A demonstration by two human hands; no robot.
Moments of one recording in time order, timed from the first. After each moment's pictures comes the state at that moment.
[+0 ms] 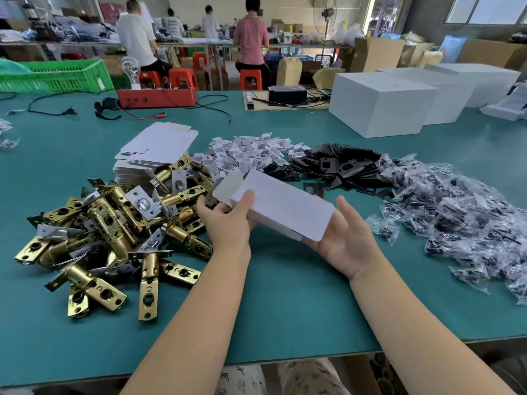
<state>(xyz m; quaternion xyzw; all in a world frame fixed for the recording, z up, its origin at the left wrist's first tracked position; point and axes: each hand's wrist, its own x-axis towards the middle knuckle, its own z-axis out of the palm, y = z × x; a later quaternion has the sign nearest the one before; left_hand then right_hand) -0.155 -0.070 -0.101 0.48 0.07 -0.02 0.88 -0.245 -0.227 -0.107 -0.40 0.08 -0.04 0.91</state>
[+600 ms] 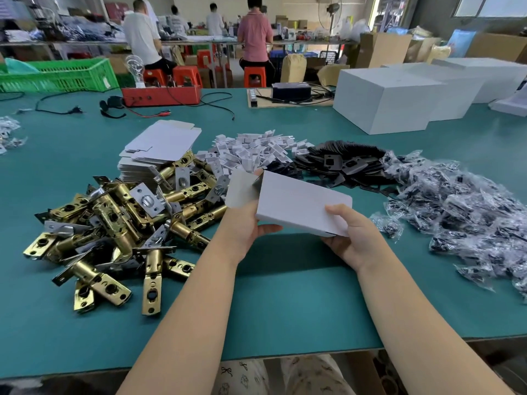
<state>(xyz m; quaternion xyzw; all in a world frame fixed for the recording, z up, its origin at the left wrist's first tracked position) -0.159 -0.063 -0.100 0.55 -0.15 -0.19 0.80 -0.239 -0.234 -0.108 -0.43 0.21 -0.11 0.87</state>
